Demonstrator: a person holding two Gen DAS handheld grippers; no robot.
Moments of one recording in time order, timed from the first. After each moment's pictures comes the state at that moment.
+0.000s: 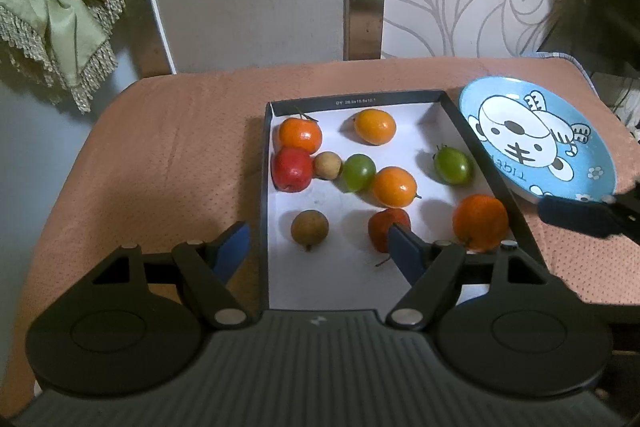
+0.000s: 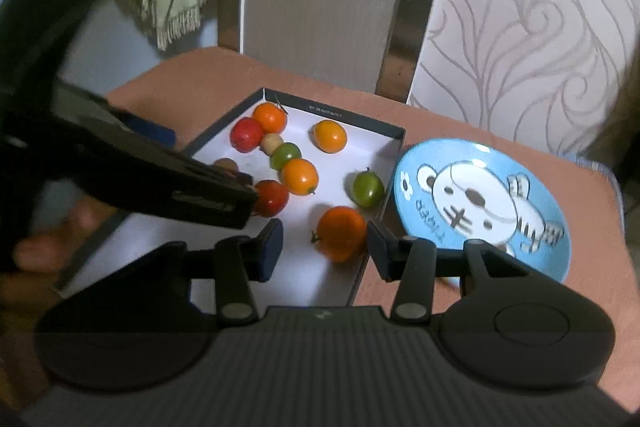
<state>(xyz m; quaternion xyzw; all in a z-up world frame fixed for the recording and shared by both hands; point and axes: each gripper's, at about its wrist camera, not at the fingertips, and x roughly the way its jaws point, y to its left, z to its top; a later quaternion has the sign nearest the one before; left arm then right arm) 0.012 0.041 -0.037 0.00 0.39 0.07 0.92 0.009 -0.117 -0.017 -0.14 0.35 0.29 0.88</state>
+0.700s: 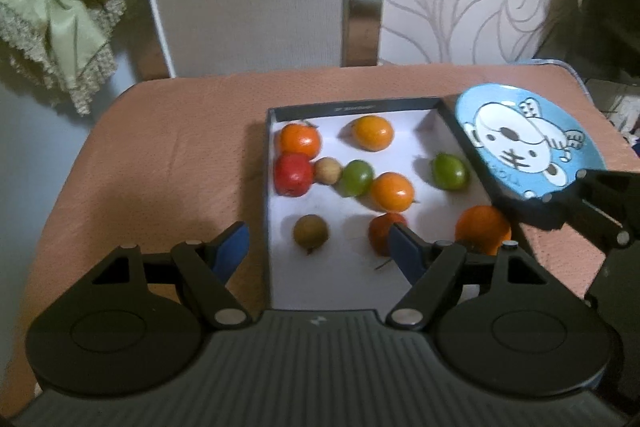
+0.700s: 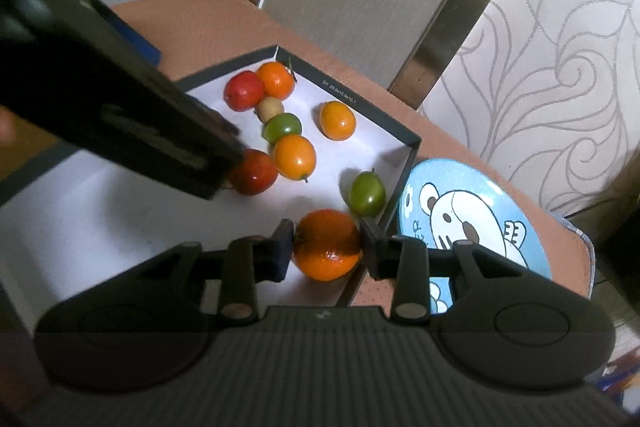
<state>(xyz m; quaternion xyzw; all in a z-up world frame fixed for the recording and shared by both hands) 0.010 0.043 -0.033 -0.01 0.38 0.05 0.92 0.013 -0.093 -0.040 -0.26 0.33 0.30 0.86</state>
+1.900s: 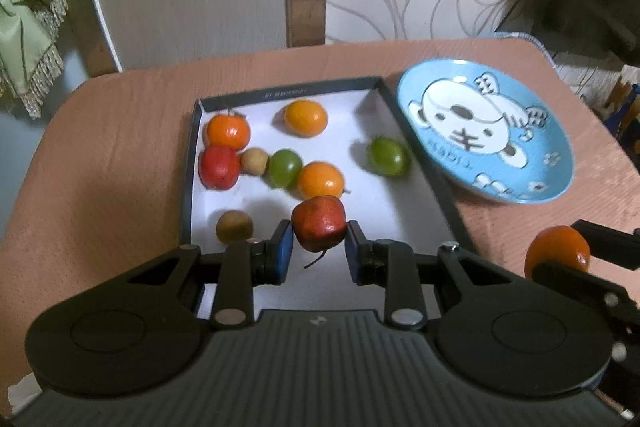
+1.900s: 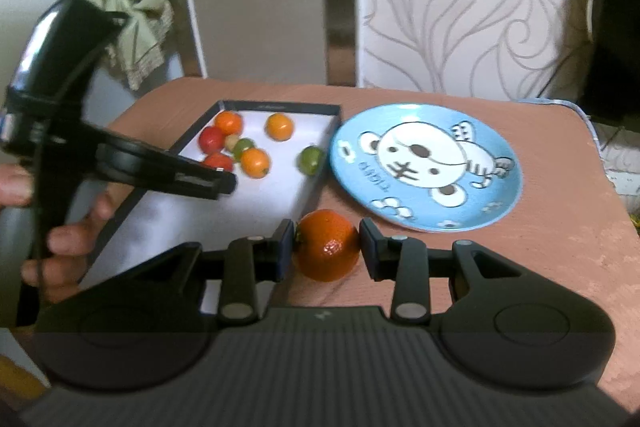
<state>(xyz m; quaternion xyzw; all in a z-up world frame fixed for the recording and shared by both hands) 0.029 0.006 -0.034 -0.01 0.42 0.00 0.91 -0.008 -0.197 -0.002 -0.02 0.38 0.24 0.89</state>
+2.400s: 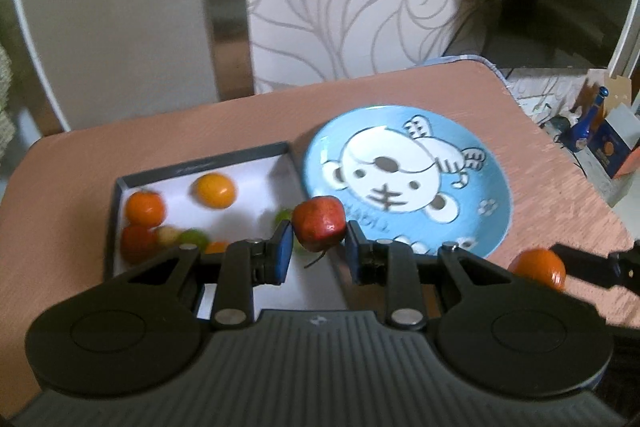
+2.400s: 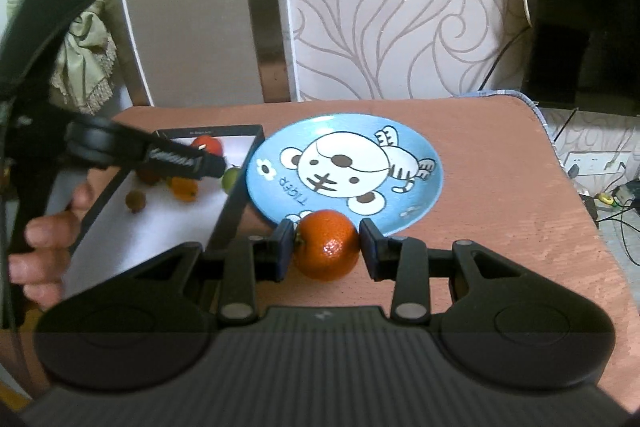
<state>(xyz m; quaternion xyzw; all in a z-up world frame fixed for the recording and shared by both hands) 0.062 -0.059 -0.005 0.01 0.39 -0.05 0.92 0.015 -0.249 -0.003 0.01 0.37 0.19 0.91</state>
